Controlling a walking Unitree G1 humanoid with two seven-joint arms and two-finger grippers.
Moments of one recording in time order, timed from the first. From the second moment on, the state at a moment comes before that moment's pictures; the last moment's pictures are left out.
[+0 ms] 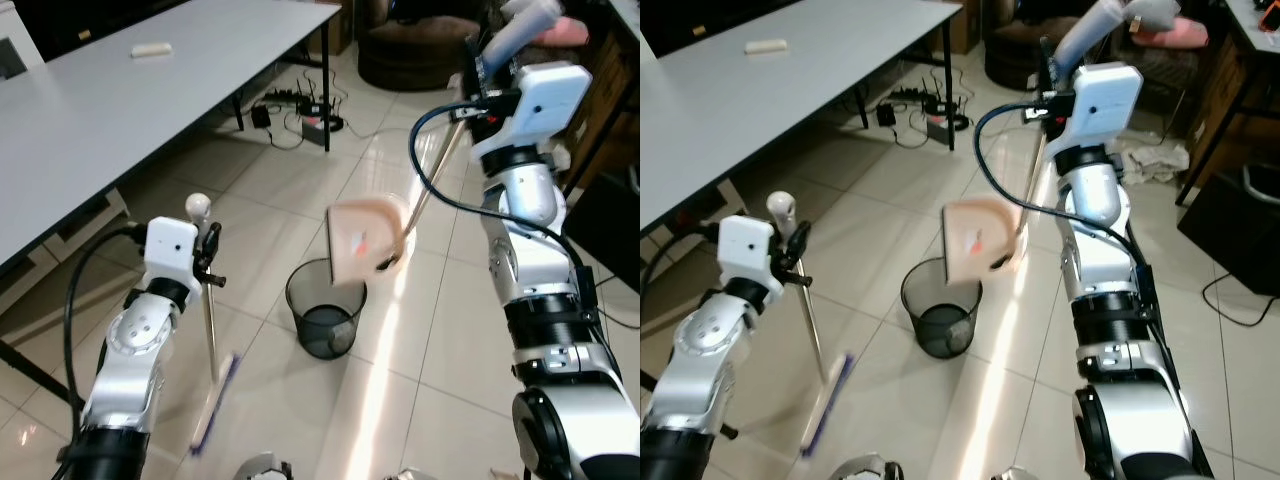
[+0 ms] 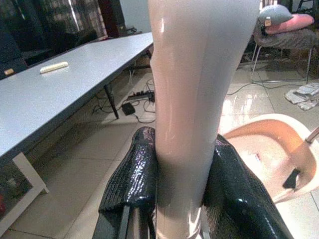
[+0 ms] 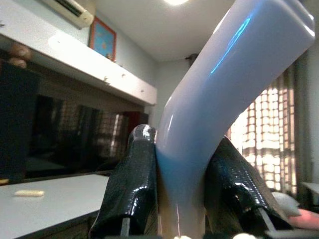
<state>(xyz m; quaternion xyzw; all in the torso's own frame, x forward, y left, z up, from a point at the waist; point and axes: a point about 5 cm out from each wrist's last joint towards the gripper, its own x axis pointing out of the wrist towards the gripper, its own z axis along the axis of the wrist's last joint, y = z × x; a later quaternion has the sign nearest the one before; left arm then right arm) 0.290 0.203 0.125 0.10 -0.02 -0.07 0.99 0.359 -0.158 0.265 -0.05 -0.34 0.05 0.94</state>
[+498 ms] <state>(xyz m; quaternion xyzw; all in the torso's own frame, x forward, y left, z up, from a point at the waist) 0.260 0.223 0.126 0.12 0.00 -0.05 0.99 0.372 -0.117 0.262 -0.09 -0.36 0.13 0.92</state>
